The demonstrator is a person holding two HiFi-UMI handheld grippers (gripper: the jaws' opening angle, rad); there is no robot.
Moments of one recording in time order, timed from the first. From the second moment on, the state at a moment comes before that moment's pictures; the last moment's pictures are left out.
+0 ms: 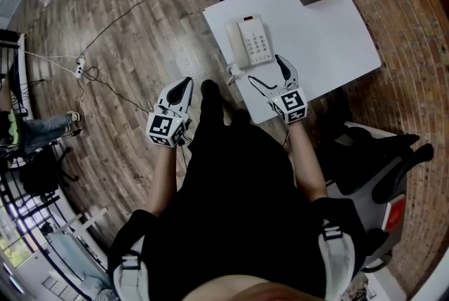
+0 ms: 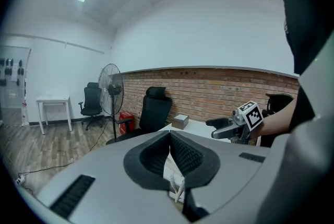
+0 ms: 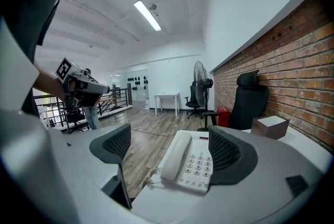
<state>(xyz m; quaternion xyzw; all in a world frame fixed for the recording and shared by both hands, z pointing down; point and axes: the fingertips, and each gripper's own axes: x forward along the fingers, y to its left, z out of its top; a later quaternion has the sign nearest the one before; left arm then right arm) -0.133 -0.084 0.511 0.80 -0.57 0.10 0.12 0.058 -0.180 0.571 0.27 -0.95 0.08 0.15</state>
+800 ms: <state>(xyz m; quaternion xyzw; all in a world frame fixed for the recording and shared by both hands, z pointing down) -0.189 -0.165 0.521 0.83 -0.53 0.12 0.12 0.012 -0.232 0.614 0.31 -0.93 0.10 0.19</state>
